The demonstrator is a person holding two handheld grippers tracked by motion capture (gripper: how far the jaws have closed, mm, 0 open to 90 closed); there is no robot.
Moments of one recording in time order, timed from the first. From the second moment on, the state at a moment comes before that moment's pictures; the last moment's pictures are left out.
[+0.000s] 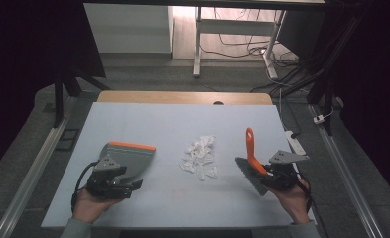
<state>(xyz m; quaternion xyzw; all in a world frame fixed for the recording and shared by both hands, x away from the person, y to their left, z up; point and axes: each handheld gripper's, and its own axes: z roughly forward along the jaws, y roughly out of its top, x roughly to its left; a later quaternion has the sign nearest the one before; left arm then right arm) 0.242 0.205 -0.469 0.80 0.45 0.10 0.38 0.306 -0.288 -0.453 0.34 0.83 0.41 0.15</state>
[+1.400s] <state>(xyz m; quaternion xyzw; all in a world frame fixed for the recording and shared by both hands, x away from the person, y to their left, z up) 0.257 0.247 -0.496 0.76 0.59 0.04 0.28 0.307 -0.282 -0.457 0.33 0.84 0.40 0.16</state>
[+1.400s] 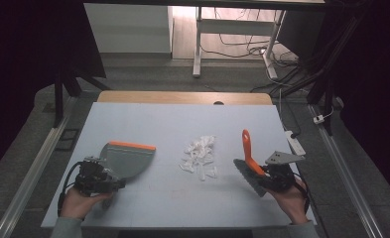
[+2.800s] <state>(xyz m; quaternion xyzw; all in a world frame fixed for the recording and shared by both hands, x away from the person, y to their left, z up) 0.268 0.249 -0.525 0.73 0.62 0.03 0.29 0.306 -0.278 -0.461 0.34 0.84 0.38 0.16</state>
